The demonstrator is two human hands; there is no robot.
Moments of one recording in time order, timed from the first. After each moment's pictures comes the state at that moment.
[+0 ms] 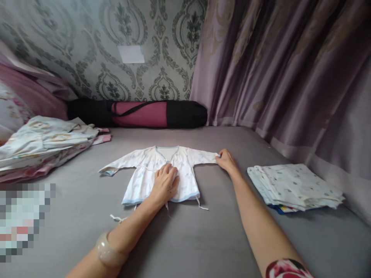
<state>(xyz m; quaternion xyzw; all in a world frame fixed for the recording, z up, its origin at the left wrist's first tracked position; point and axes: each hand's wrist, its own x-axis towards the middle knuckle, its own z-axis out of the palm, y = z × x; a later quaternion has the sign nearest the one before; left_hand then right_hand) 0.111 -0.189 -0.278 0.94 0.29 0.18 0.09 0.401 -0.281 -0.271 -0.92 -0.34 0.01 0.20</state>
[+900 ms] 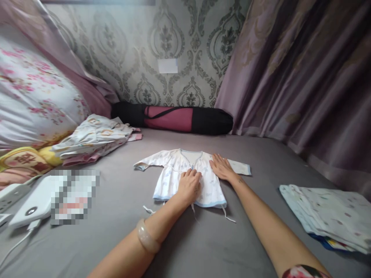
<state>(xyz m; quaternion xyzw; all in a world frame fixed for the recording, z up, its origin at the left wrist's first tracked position) 0.111 -0.186 -0.264 0.94 0.28 0.13 0.12 0.323 -0.205 -0.271 -0.82 -0.57 0.07 0.06</state>
